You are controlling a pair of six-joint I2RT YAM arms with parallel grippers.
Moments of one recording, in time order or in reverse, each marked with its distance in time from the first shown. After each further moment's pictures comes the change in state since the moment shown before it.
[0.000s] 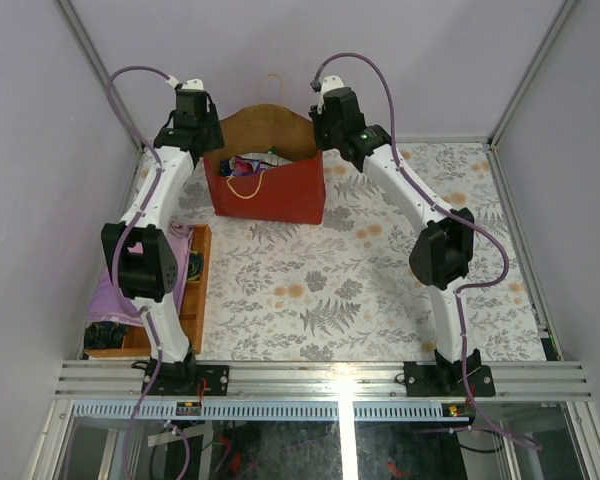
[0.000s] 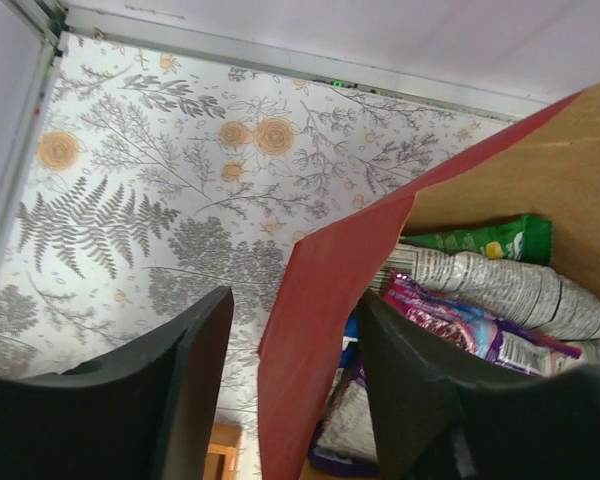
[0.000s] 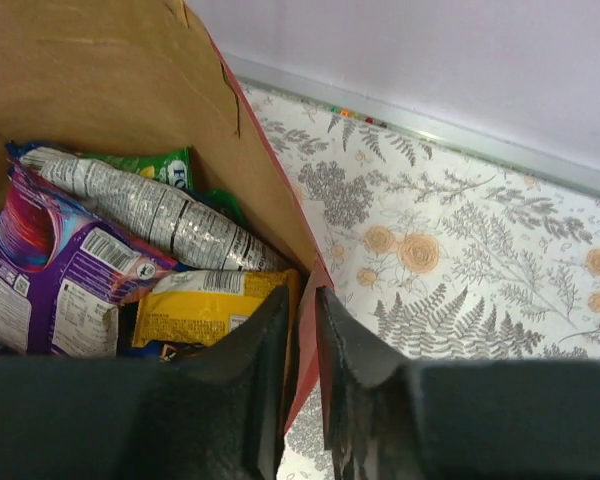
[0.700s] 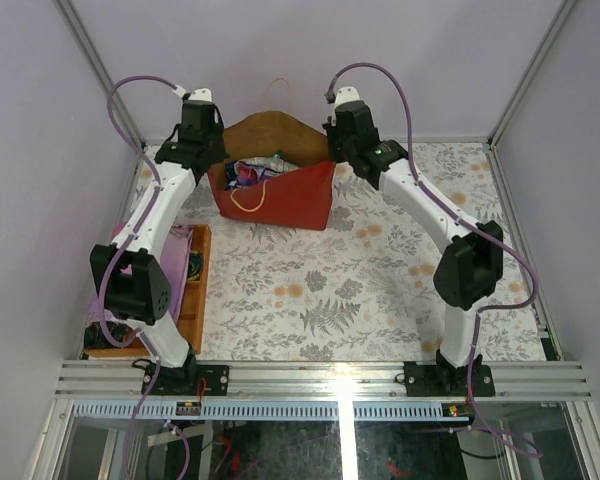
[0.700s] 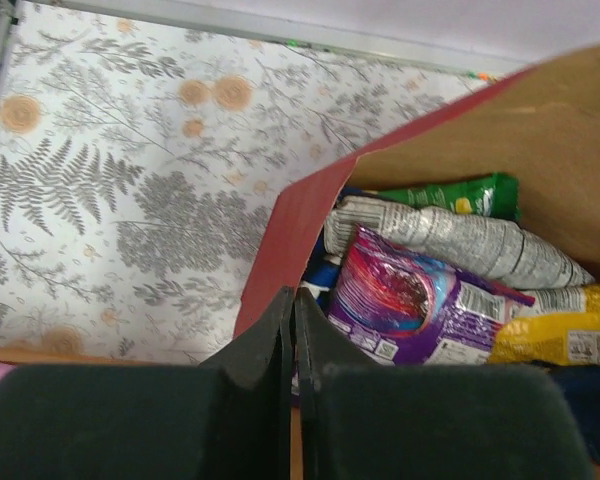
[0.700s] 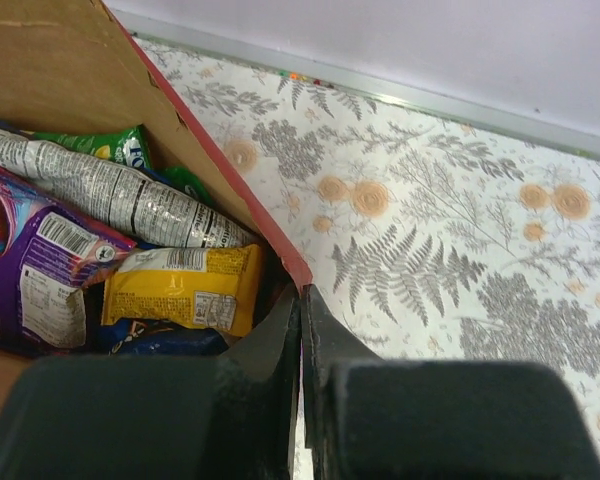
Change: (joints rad) left arm -0.063 -0.167 -0.158 -0.002 0.007 -0.030; right arm 0.006 -0.208 -0.272 0.061 0.108 -0.005
